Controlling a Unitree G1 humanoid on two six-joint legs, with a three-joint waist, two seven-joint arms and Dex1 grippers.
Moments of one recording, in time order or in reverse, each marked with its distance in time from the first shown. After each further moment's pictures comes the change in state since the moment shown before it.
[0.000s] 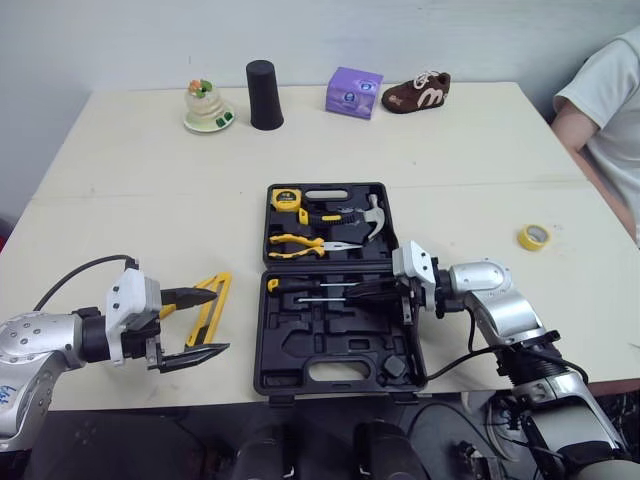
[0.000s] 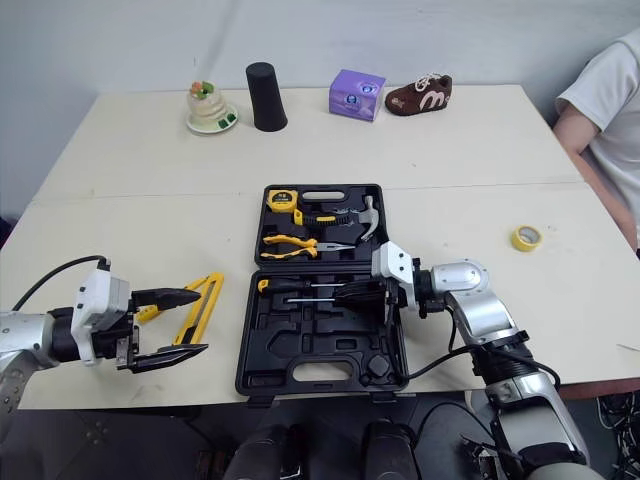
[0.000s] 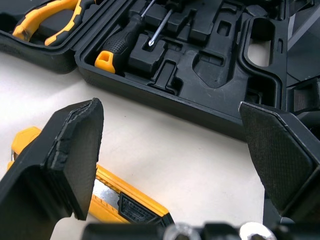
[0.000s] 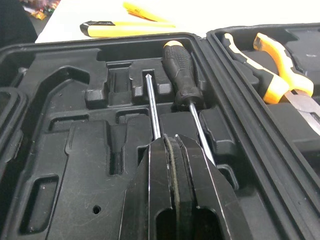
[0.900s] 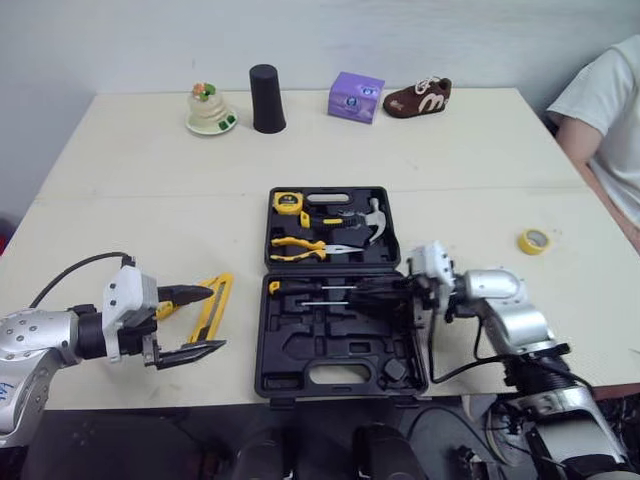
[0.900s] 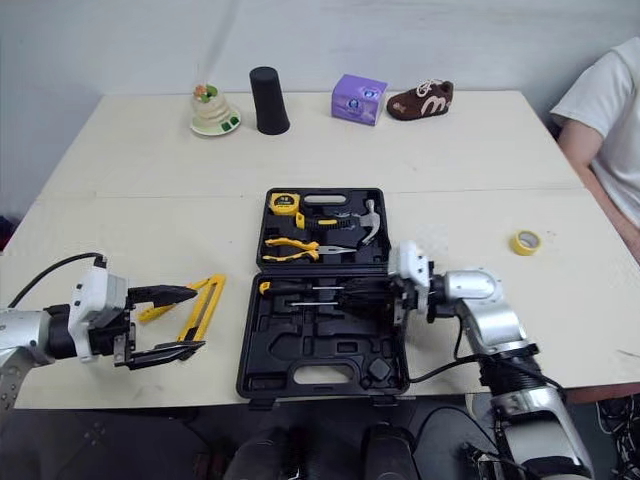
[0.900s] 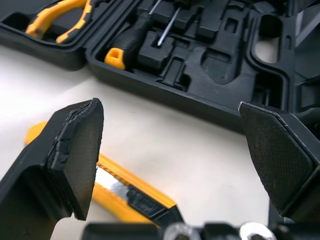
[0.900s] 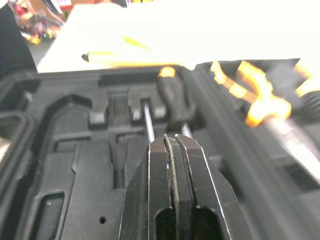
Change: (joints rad) left arm -0.030 0.012 0.021 0.046 0.009 -0.024 0.010; right arm 0.071 -0.050 -0.139 -0.085 0.139 0.012 0.002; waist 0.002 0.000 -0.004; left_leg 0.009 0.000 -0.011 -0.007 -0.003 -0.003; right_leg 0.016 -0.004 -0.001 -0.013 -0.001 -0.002
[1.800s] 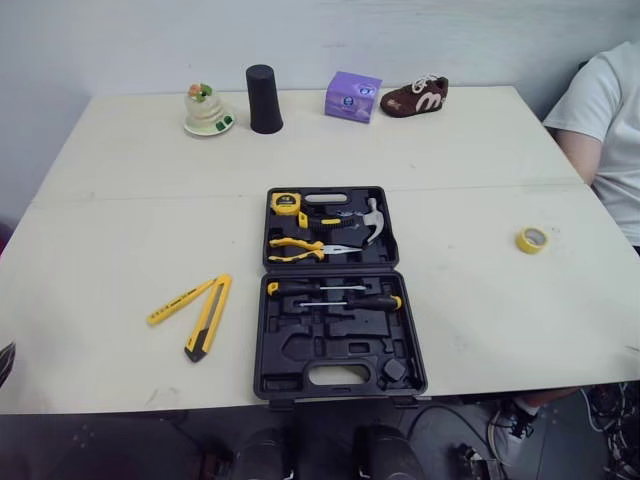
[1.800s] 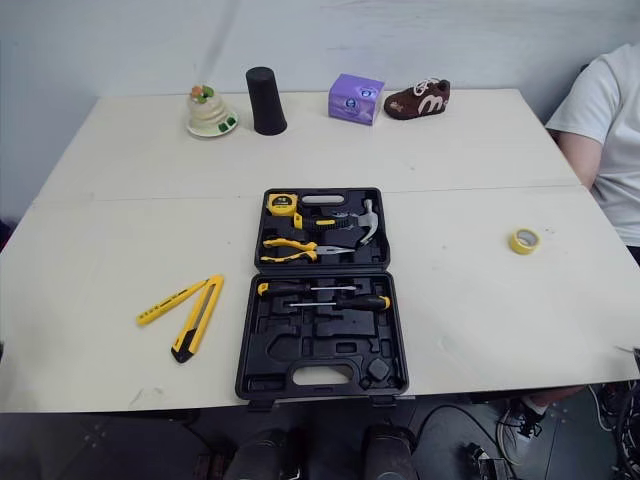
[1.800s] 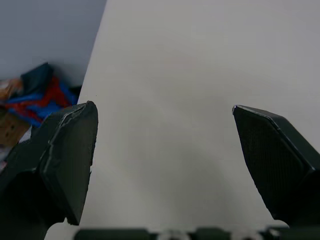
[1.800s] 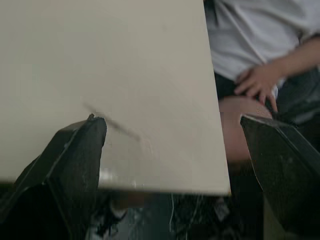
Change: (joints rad) left arm 0.318 -0.197 0.572 0.585 0.217 -0.354 0.521; right arm 0.688 -0.354 -0.802 0.674 -0.130 -0.505 -0.512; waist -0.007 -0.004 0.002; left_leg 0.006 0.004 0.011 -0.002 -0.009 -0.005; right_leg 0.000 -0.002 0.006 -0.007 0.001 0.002
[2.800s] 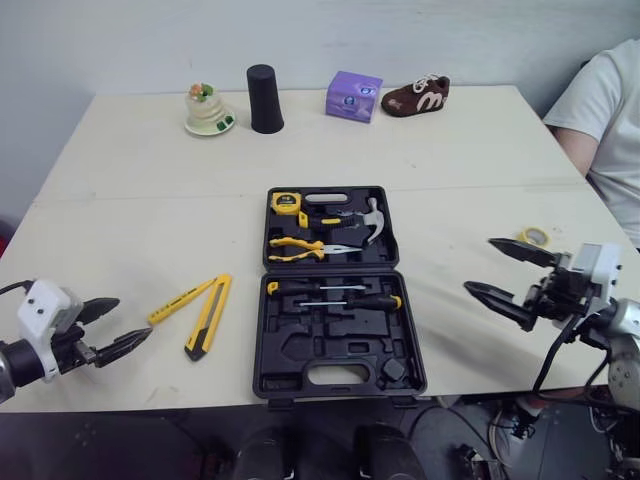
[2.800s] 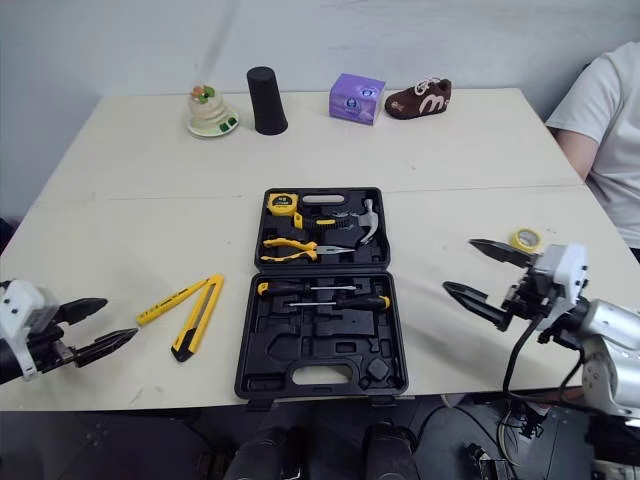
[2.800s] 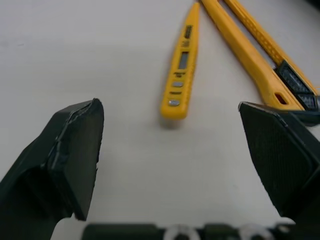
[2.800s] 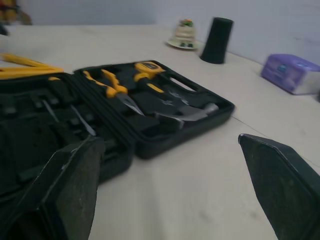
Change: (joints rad) left arm -0.188 0.225 -0.418 -0.308 -0.144 0.364 -0.354; right arm -0.350 0.174 0.419 -0.838 0.355 0.452 0.441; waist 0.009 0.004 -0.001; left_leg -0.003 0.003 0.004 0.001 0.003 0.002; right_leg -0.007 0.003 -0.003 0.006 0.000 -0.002
